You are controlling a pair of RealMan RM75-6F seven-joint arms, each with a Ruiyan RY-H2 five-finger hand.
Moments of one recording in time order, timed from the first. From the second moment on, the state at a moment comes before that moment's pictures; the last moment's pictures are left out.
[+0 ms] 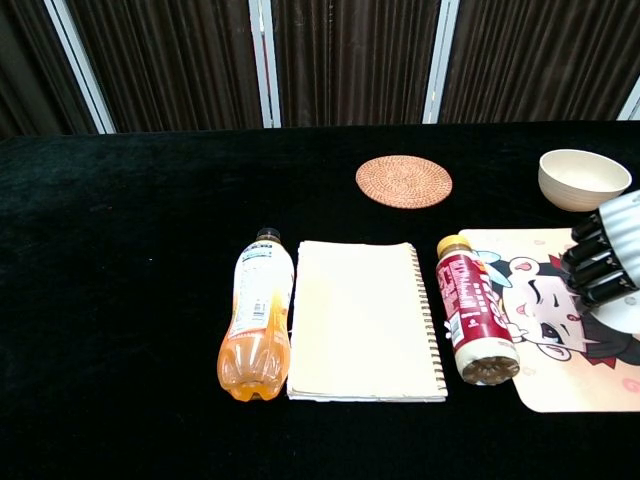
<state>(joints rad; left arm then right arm) -0.35 -1.19 -0.20 -1.68 1.02 1.33 0.36 0.86 -1.49 -0.48 -0.34 -2.28 1.55 0.29</state>
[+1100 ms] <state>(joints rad) -0.33 -1.15 -0.21 -1.69 1.03 1.31 0.29 0.95 -1.39 -0.45 -0.61 -2.21 1.52 0.05</state>
